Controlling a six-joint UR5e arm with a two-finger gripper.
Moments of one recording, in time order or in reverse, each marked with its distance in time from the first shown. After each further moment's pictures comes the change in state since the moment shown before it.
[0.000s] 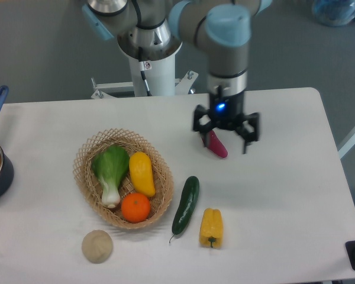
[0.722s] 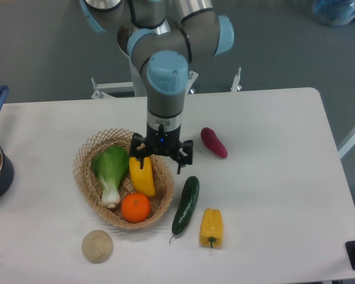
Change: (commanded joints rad) arm -0.152 -0.113 -0.031 0.015 -0.054 -0.215
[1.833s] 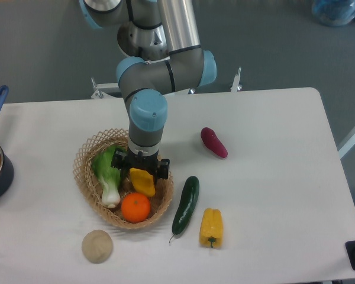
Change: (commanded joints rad) arm -0.052 -0.086 -0.005 -0.008 0.015 -0.005
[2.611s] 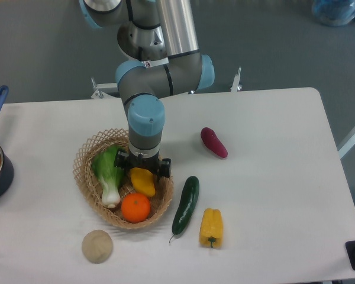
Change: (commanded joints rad) arm -0.009 -0.021 -0.011 0.002 0.055 -0.002
